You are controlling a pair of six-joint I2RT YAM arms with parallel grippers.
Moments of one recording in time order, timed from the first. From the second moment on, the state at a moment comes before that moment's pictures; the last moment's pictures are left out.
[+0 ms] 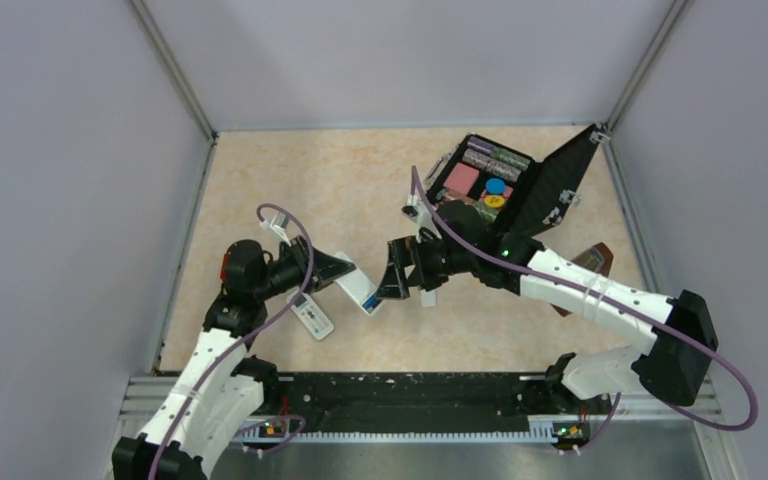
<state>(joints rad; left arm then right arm) -0.20 0.70 0.44 -0.01 0.72 -1.07 0.90 1.30 1.07 -0.41 -0.33 0.62</state>
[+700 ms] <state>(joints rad) -0.20 0.77 0.45 0.00 0.82 -1.10 1.00 1.40 1.07 -0.37 -0.39 0.57</state>
